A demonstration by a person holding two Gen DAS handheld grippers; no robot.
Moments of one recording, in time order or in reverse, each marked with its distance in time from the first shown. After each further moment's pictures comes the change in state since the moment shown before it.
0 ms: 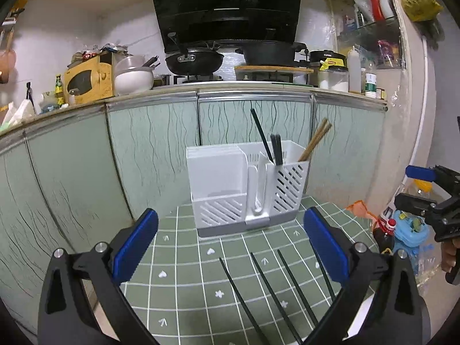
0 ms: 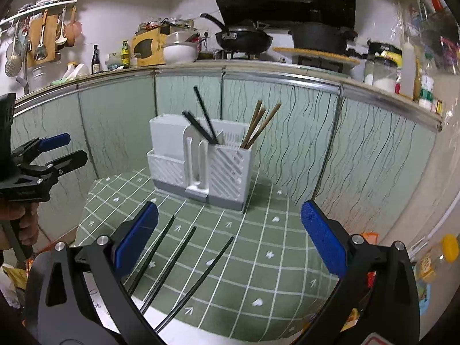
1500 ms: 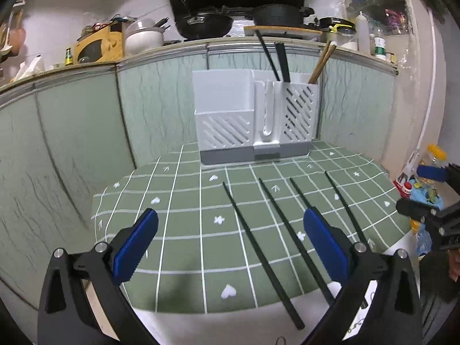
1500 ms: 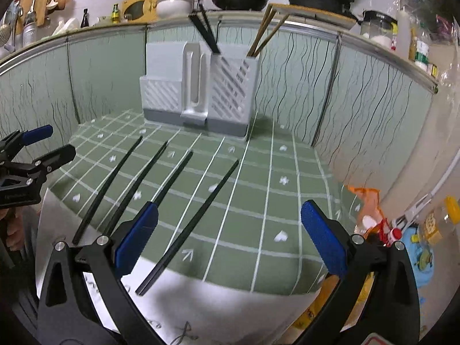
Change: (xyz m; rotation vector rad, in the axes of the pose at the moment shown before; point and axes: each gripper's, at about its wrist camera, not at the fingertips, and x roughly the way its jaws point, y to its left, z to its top) left arm 0.017 -0.013 -0.116 -0.014 0.118 0.085; right arm 0.039 0.032 -0.113 0.004 0.145 -0.084
